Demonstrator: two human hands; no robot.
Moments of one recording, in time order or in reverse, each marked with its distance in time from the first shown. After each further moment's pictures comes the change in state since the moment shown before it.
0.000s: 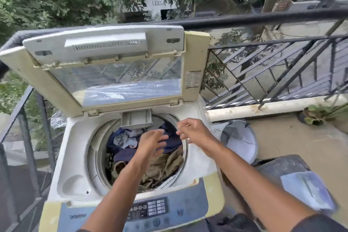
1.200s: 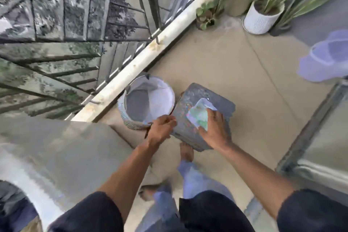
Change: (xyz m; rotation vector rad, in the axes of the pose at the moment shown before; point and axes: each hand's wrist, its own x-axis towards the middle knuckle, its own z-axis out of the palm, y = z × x) left_hand 0.035 -0.166 0.483 0.969 -0.556 -0.031; right_hand -0.120 0.388 -0.361 -0.556 0.662 0.458
